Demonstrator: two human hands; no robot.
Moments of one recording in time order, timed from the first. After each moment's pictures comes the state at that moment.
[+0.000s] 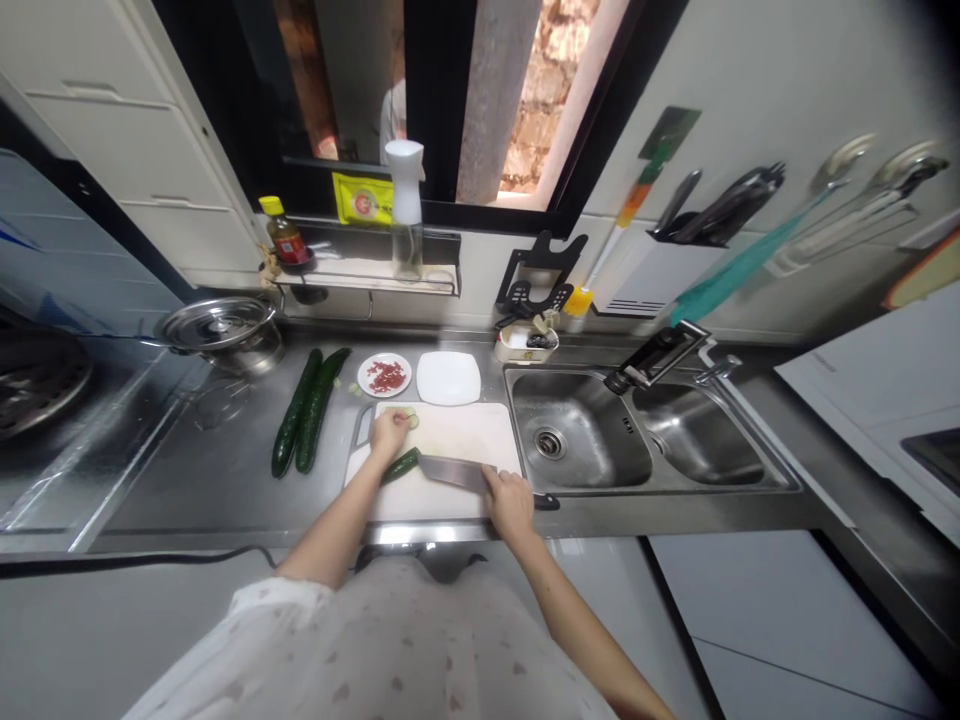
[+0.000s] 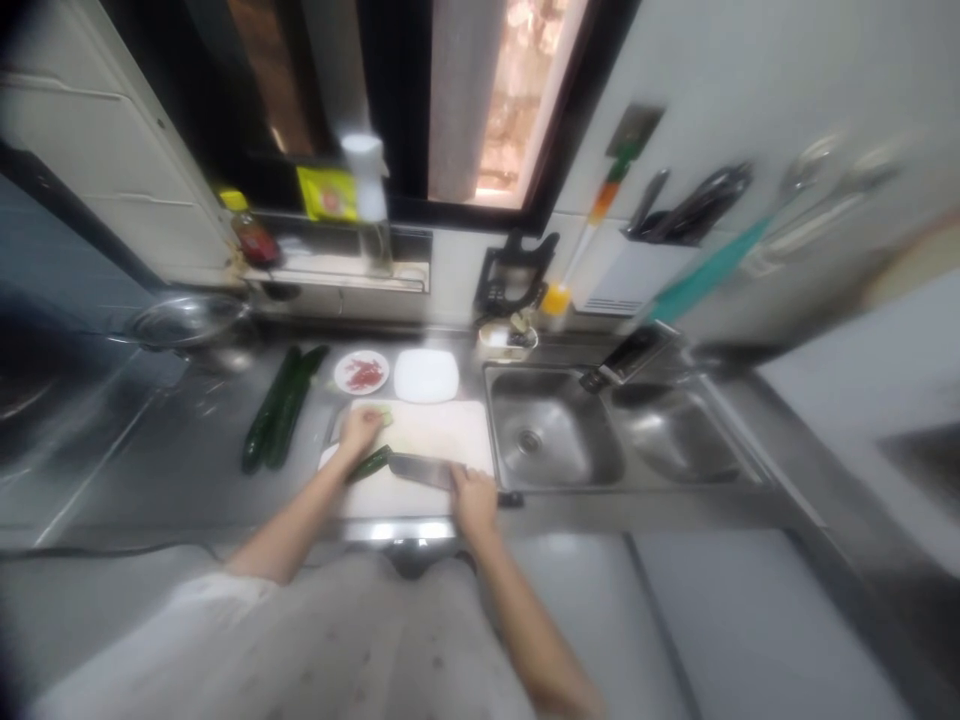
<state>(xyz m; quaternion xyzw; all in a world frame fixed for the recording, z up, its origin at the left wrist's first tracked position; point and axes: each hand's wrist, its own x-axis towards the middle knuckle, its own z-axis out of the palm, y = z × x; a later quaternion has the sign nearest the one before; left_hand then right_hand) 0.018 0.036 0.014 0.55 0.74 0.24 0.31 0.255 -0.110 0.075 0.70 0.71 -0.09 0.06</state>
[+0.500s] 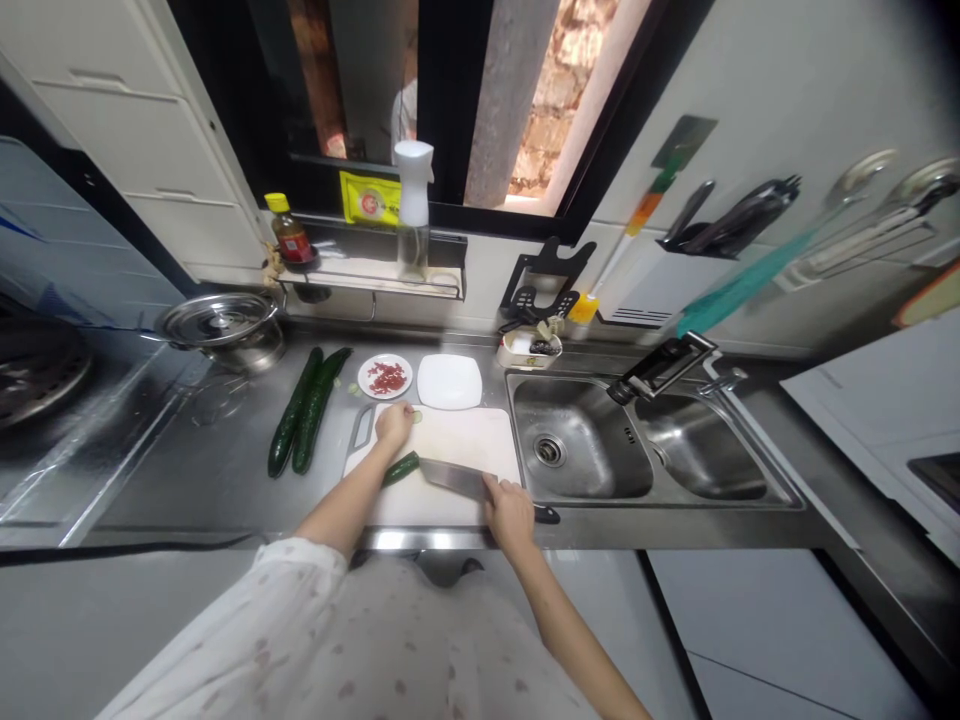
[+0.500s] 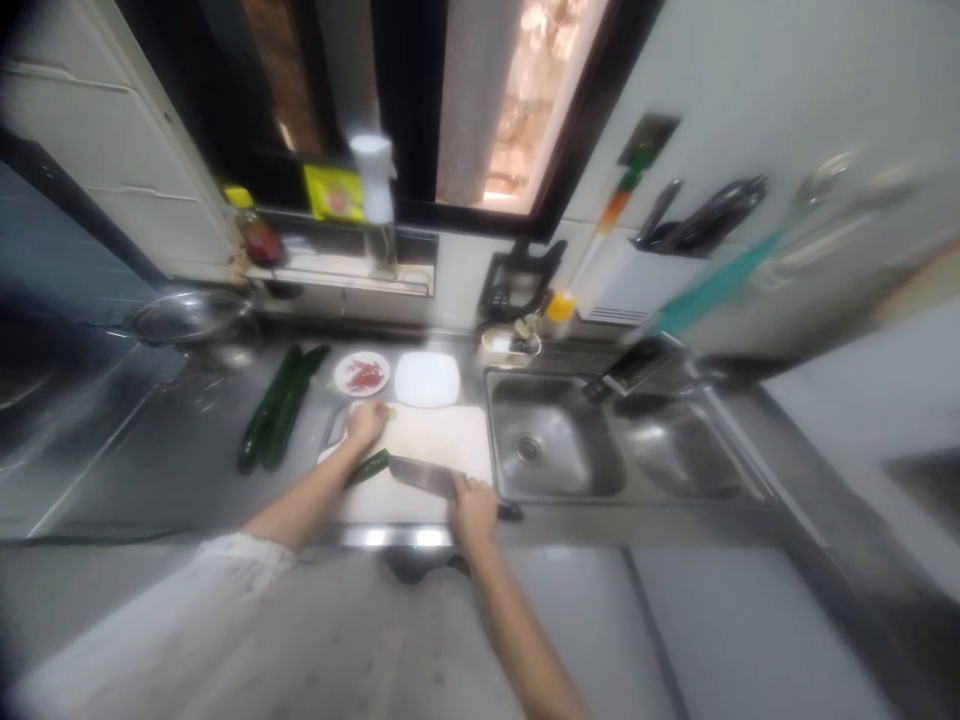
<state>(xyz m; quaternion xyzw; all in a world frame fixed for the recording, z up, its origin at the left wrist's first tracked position) 0.031 0.064 0.015 0.60 0.75 0.13 0.24 0.257 -0.110 0.073 0.71 0.70 -0.09 0.07</state>
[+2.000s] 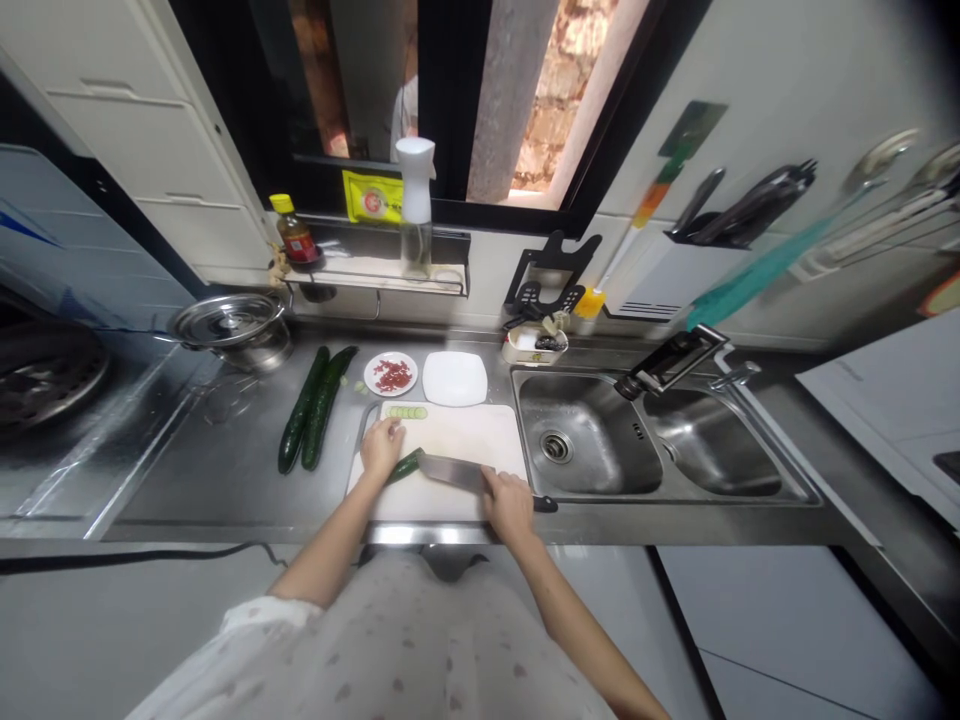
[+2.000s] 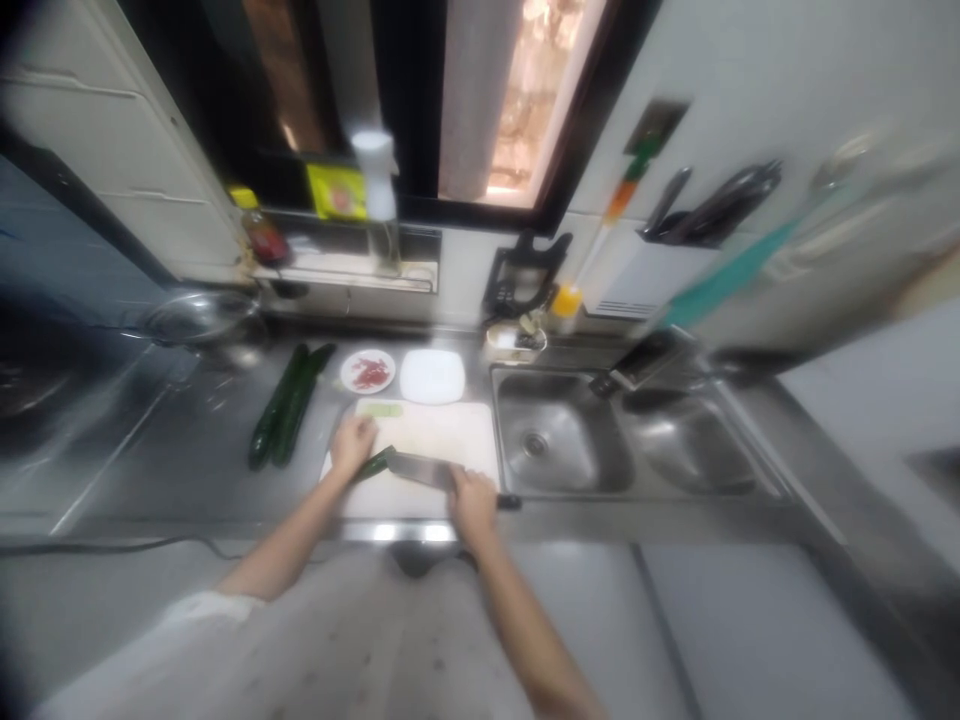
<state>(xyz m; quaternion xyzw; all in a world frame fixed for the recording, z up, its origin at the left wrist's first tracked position) -0.001 0.001 0.012 0.59 0.75 0.24 0.20 0.248 -0.106 0.073 0.69 0.72 -0.09 0.04</state>
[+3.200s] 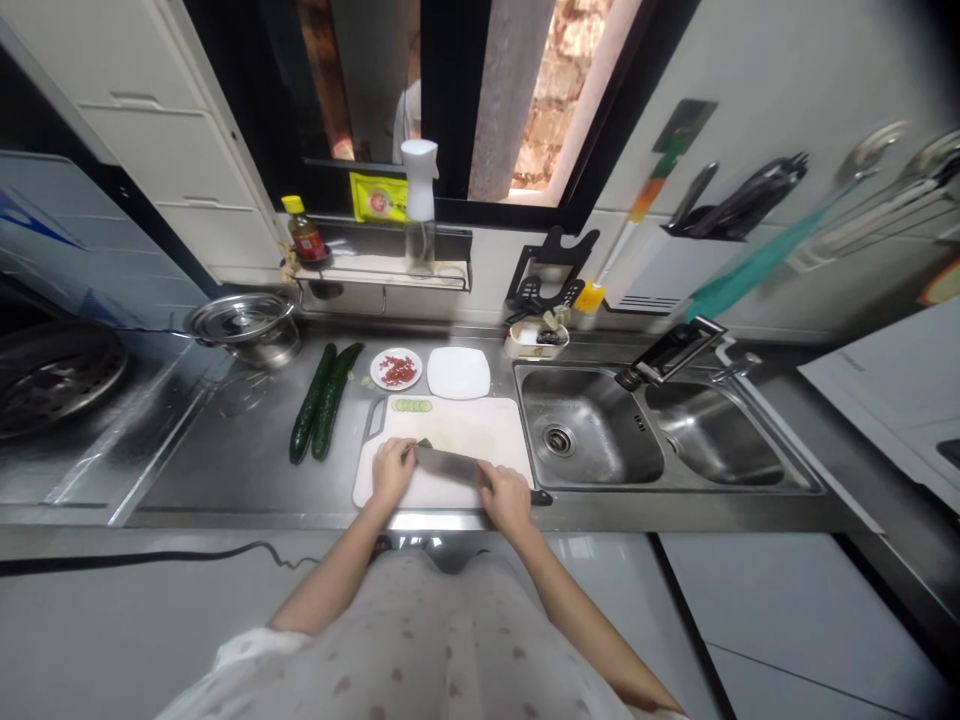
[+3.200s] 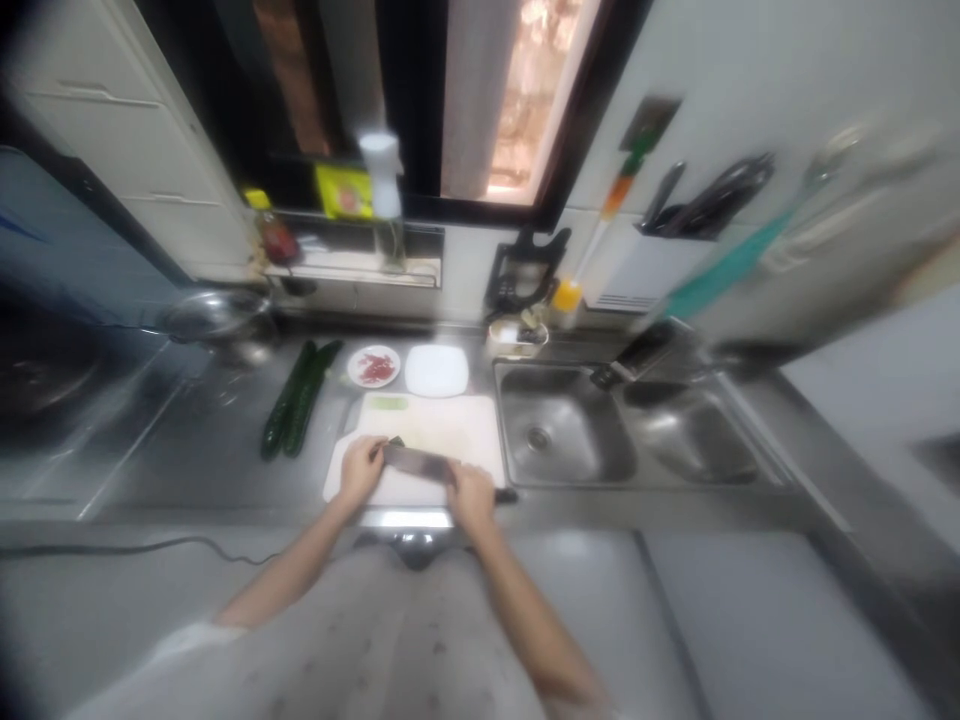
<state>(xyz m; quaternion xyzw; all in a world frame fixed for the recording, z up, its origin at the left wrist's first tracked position) 0.003 -0.060 0.000 0.67 0.65 0.31 0.19 0.236 -0.116 0.078 0.69 0.71 -0.15 -0.01</state>
